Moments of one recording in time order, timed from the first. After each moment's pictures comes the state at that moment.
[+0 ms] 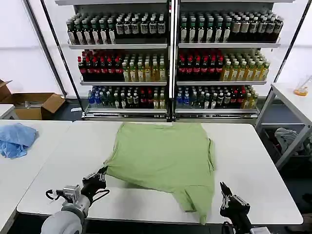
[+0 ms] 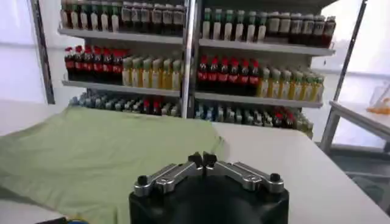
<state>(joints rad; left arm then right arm) 1.37 -1.09 -0.45 -2.07 -0.53 0.50 -0.19 -1.74 1.07 0.46 2.35 0.33 -0.31 0.30</state>
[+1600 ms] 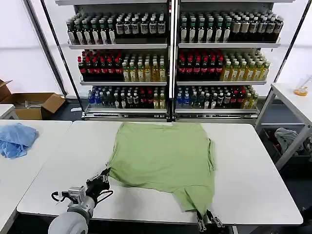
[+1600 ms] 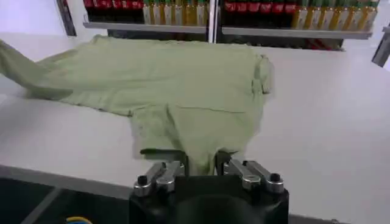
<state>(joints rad) 1.38 -1.14 -0.44 -2.06 -0.50 0.49 -0.19 -1.81 1.19 0.32 2.22 0.21 -0.29 0.25</state>
